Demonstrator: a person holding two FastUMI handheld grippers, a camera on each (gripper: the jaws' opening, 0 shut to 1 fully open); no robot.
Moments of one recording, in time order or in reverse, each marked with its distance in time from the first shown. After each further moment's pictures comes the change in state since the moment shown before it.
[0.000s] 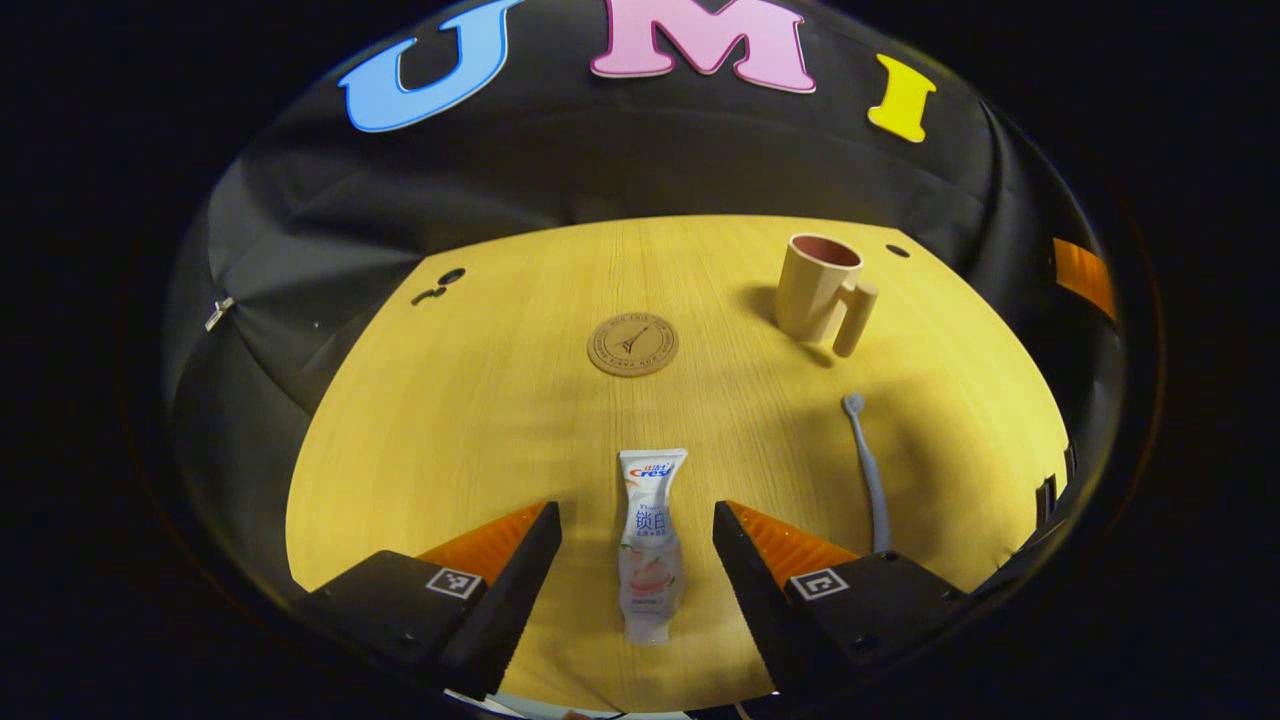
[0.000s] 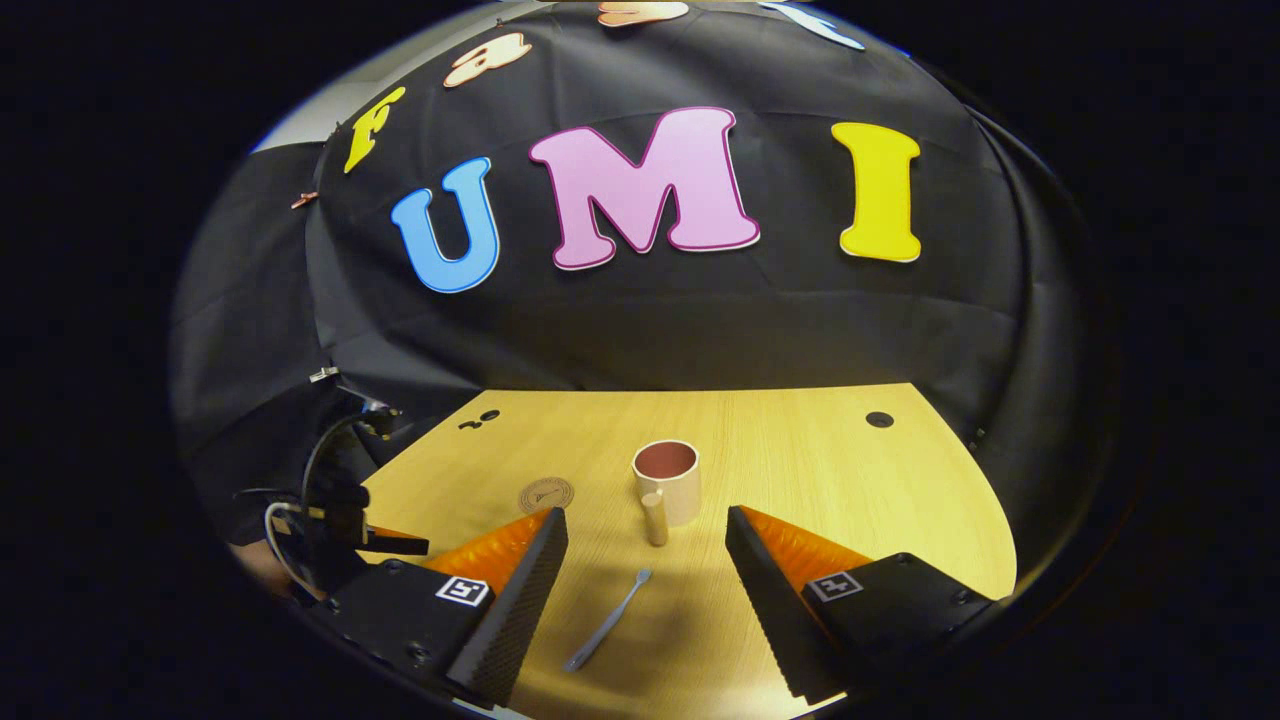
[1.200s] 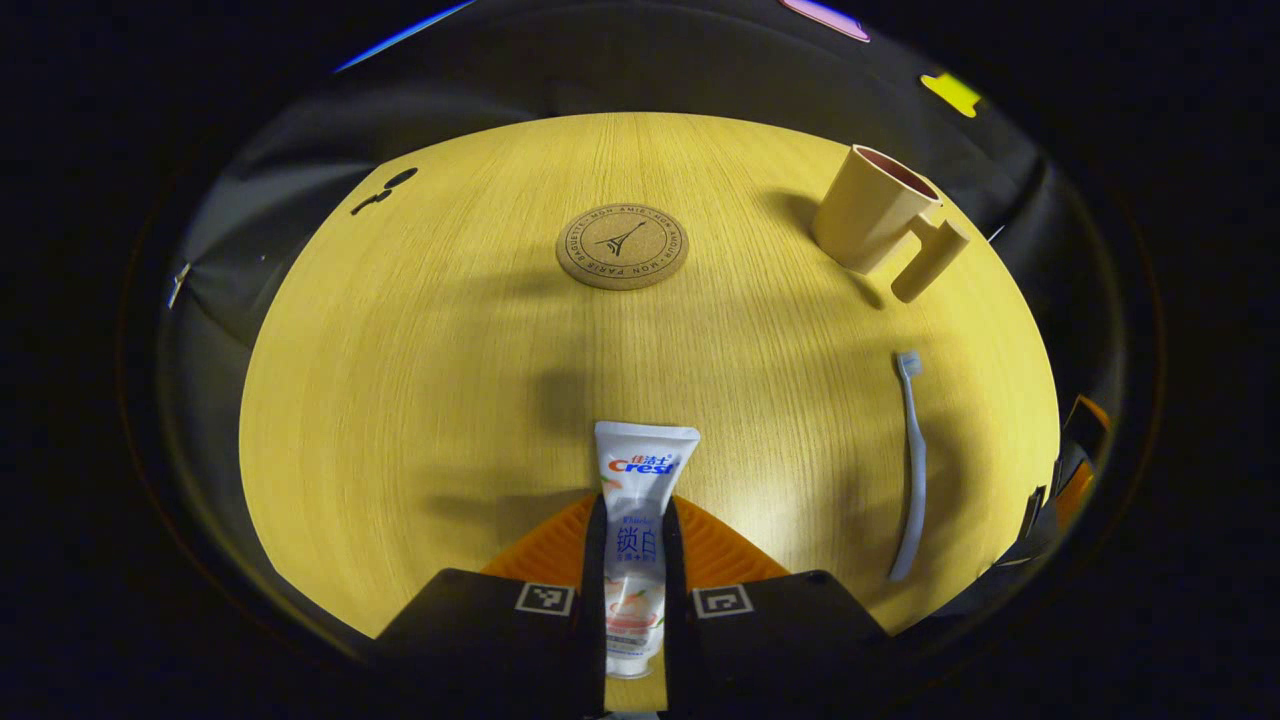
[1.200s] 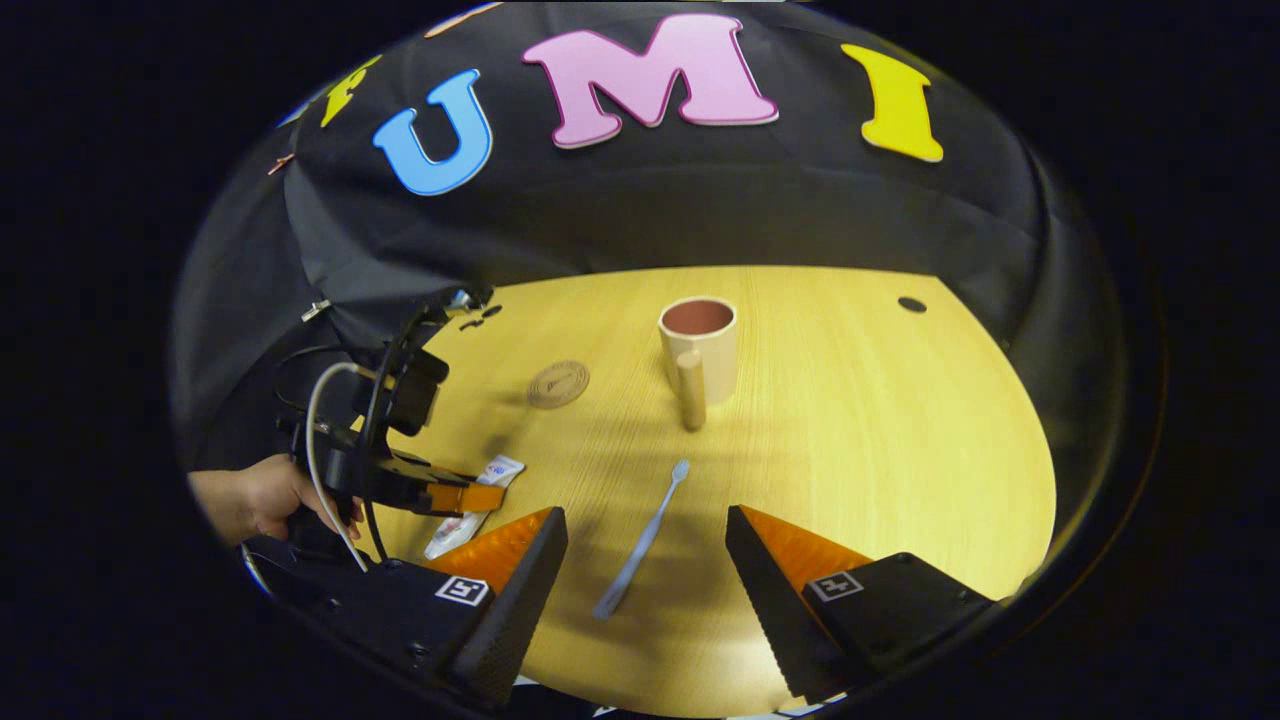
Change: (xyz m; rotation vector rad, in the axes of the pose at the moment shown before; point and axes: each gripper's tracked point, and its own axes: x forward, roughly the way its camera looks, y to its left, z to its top) left arm 0.052 -0.002 -0.027 -0.066 0.282 -0.085; right arm 0.010 0.037 -0.115 0.063 0.362 0.012
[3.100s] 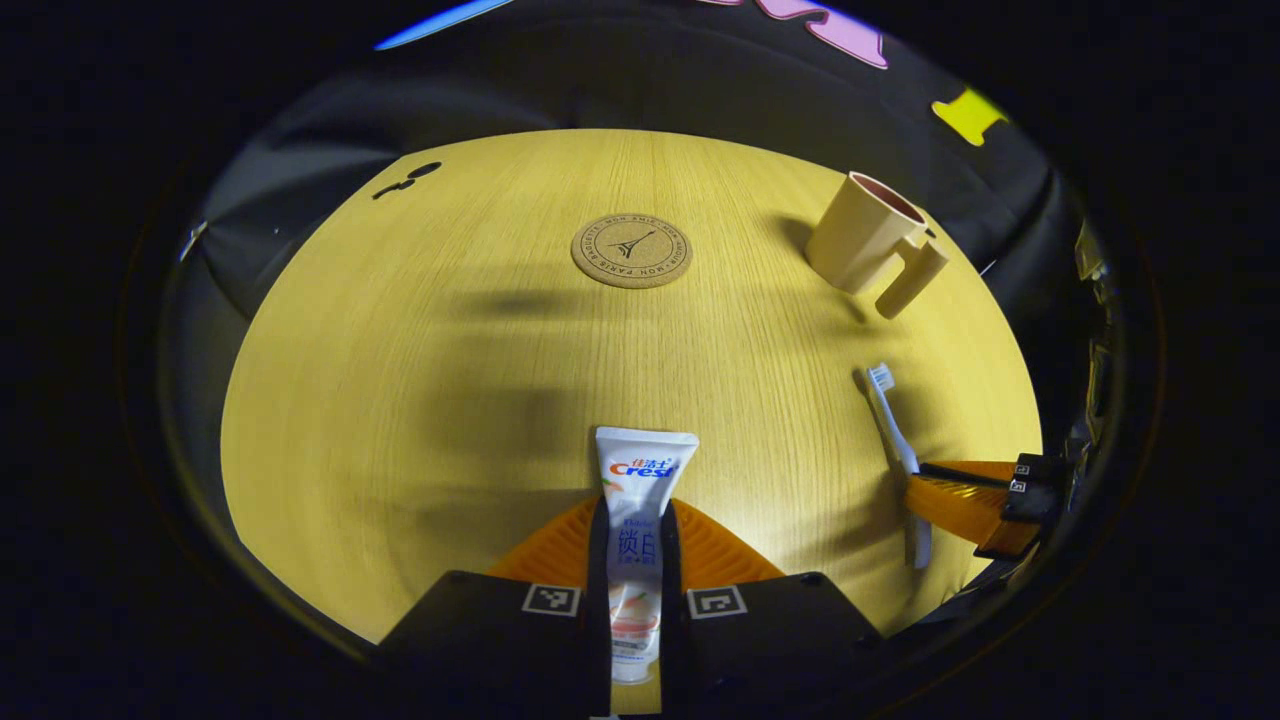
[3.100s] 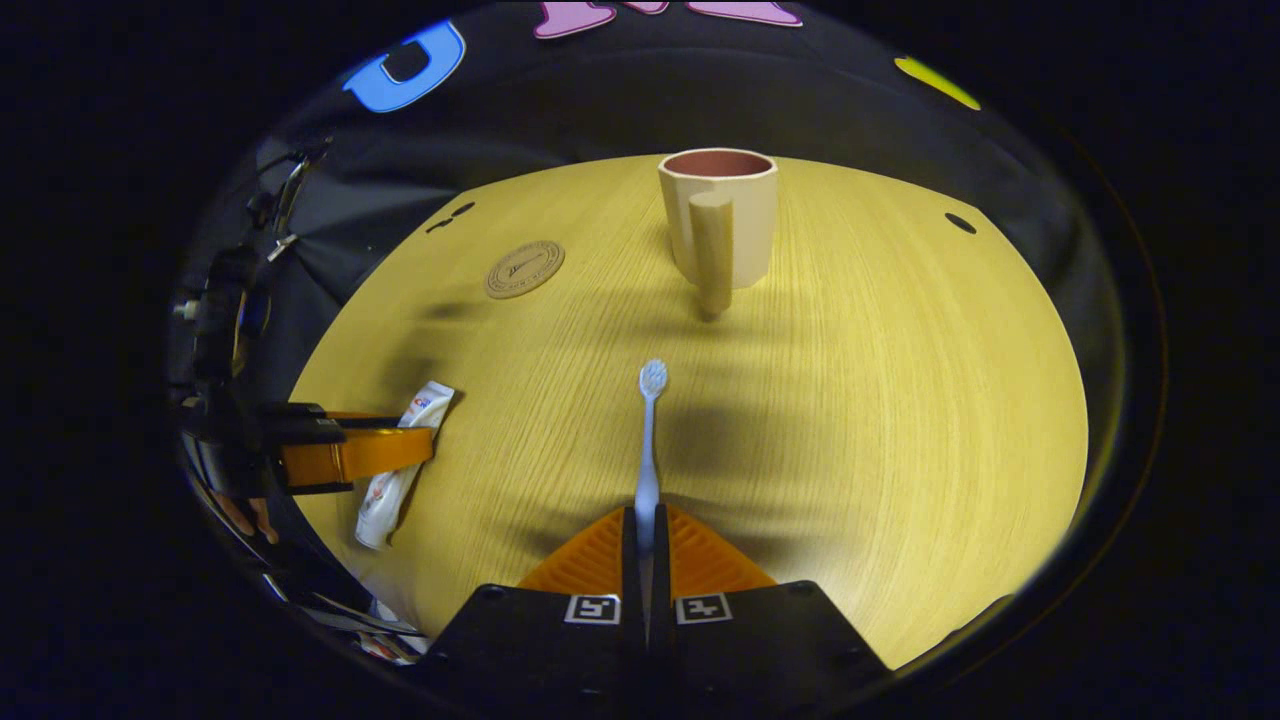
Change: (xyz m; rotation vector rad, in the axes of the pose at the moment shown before) left arm -0.012 -0.005 -0.013 -0.105 -0.100 -0.048; right arm 0.076 -0.028 -0.051 -0.032 0.240 0.004
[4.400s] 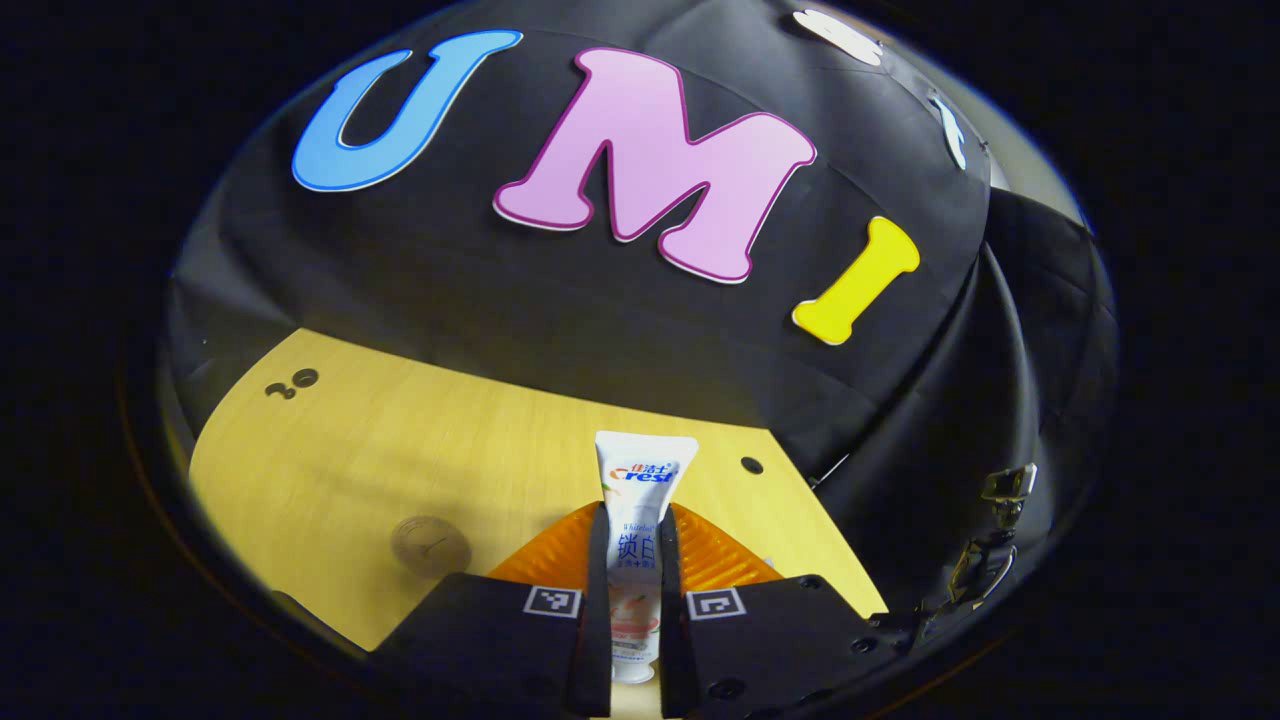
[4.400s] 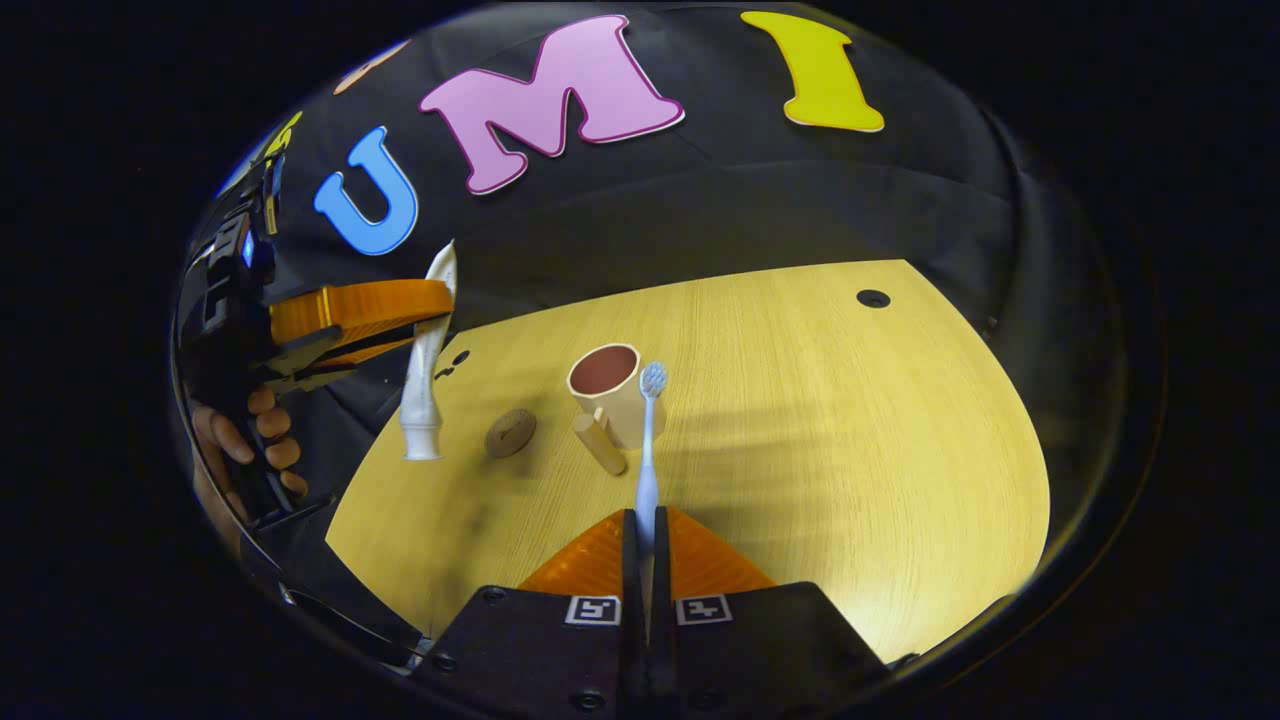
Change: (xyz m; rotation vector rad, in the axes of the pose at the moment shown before) left arm -0.127 -0.183 0.243 -0.002 -0.585 -0.372; right arm -0.110 -0.084 0.105 0.153 -0.302 0.027
